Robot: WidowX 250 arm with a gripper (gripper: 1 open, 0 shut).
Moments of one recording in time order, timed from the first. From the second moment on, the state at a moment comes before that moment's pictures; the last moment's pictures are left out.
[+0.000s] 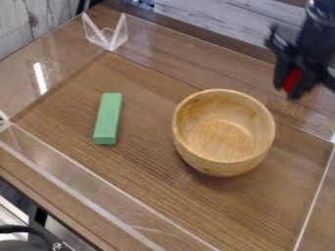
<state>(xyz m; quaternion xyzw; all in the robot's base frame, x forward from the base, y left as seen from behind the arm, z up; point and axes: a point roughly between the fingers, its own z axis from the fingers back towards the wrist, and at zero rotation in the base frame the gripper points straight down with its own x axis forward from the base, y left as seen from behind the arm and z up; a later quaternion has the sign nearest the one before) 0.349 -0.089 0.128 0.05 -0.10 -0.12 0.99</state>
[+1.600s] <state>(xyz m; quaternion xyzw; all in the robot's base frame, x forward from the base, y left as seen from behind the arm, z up) 0.286 0.091 0.122 0.10 -0.05 0.22 0.97</state>
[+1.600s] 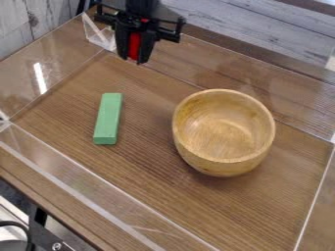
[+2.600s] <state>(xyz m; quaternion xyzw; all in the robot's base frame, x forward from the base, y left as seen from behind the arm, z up) 0.290 0.123 0.087 0.11 -0.02 0.30 0.95</state>
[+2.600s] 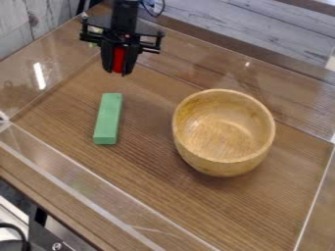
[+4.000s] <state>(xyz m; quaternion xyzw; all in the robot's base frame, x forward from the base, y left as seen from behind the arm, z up) 0.285 0.171 0.052 0.11 0.03 0.36 0.93</state>
